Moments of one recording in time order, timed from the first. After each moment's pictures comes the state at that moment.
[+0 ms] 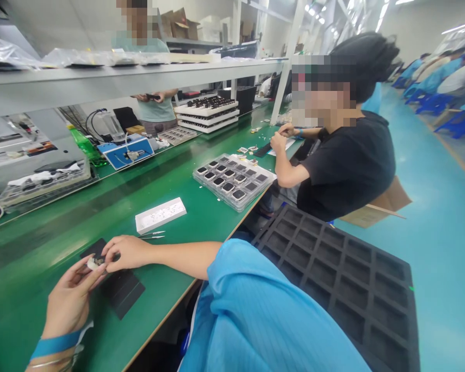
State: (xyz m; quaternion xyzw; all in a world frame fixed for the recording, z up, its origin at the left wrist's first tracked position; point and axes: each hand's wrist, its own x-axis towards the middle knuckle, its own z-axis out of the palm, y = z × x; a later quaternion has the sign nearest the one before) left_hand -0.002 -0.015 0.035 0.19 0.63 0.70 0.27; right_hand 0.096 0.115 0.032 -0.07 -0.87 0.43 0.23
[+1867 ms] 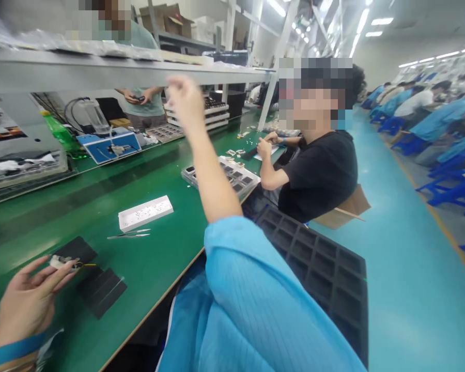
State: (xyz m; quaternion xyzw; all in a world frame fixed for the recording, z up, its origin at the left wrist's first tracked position) left_hand -0.005 -0.019 0.045 0.20 0.64 0.70 0.24; right_hand 0.249 0.298 0.260 -0.25 -0.70 0.18 0.64
